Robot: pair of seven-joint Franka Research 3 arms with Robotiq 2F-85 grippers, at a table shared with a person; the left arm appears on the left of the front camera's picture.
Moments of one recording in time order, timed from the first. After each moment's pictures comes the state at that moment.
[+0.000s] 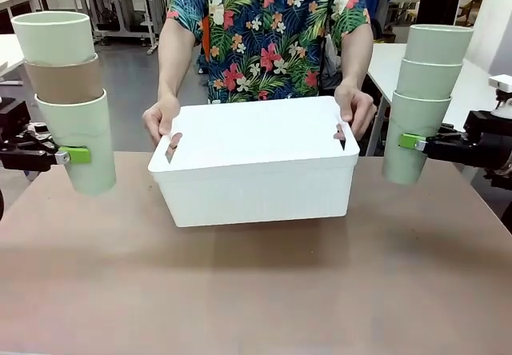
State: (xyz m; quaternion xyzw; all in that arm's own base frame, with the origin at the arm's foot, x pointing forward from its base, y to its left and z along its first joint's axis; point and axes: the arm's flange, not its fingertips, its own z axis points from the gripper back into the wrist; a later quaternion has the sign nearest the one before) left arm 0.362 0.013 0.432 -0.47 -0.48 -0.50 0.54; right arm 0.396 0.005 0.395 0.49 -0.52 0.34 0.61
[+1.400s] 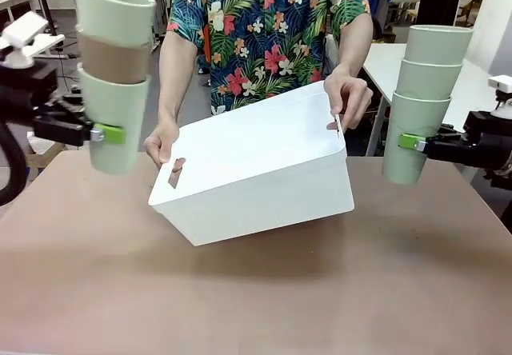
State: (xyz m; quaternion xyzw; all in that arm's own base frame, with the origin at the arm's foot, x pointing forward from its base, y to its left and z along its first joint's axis) left arm 0.362 -0.058 0.503 -0.39 -0.43 -0.55 0.60; right arm 0.396 0.005 0.394 0.49 -0.52 0.34 0.61
